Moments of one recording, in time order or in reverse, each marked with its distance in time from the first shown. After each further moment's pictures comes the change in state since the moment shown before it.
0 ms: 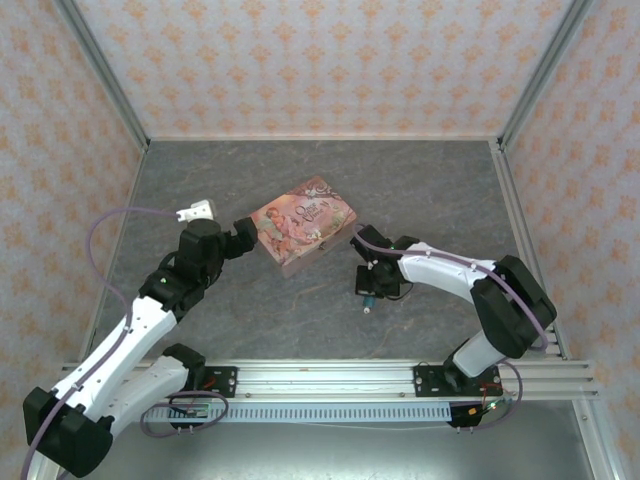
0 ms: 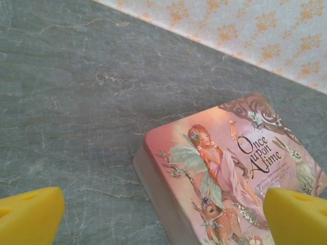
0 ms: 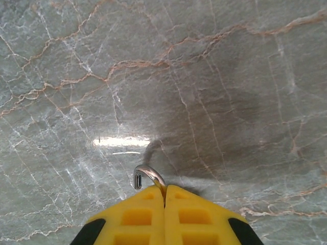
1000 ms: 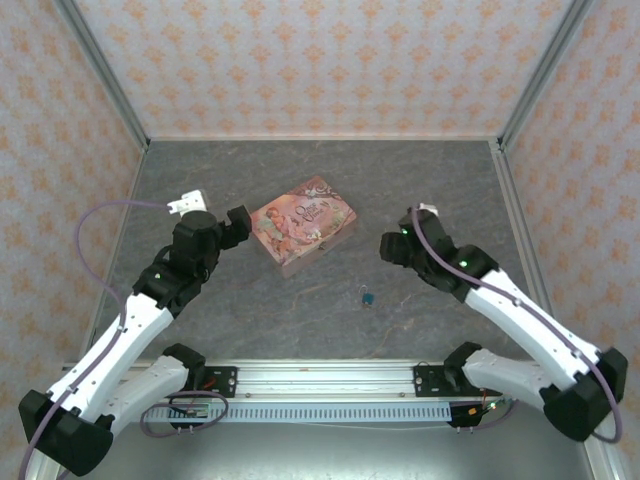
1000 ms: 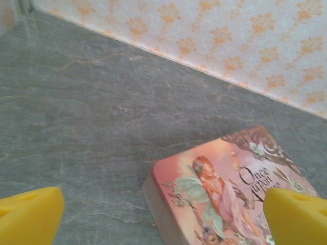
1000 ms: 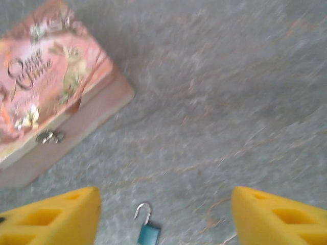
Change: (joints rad) left arm 0.000 0.003 0.088 -0.031 -0.115 0.025; right arm -0.085 -0.581 0.029 -0.056 0.366 -0.173
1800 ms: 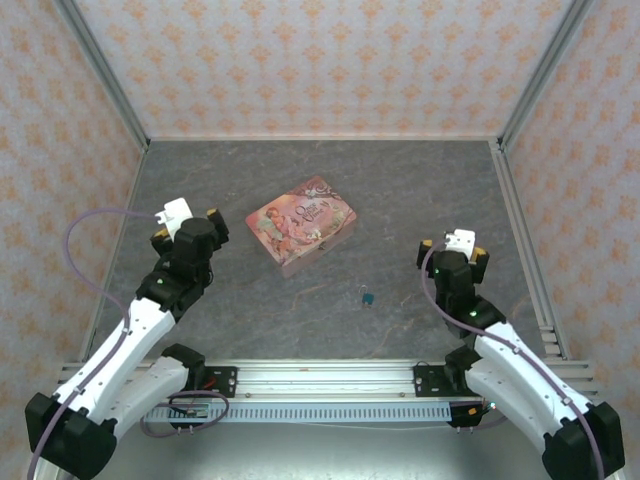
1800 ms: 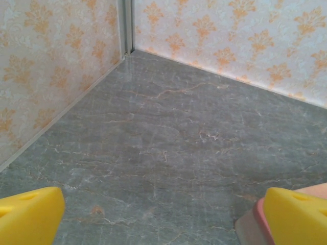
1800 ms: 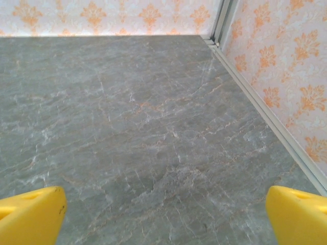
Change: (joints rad) left arm 0.054 -0.012 -0.109 0.067 -0.286 0.116; right arm -0.191 -0.292 -0.589 0.648 0.367 -0.390
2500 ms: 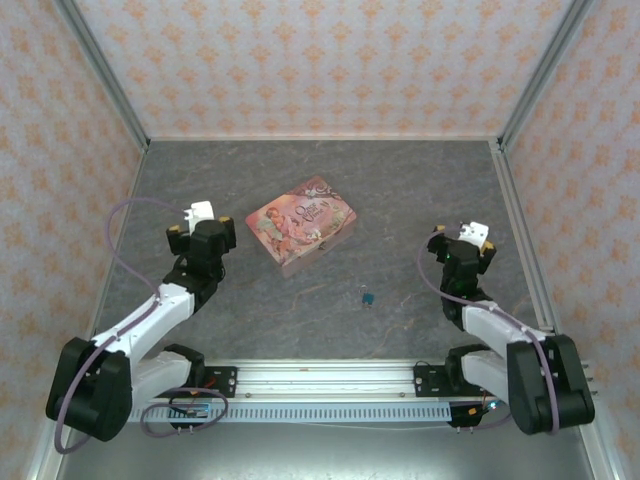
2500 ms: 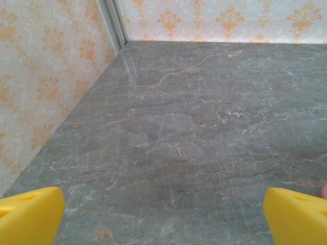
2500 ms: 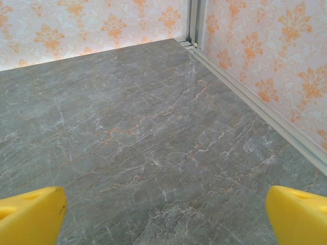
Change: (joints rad) left arm 0.071 0.249 -0.184 0.470 0.055 0.305; right arm -0.288 0.444 -0.086 0.635 -0.183 0.008
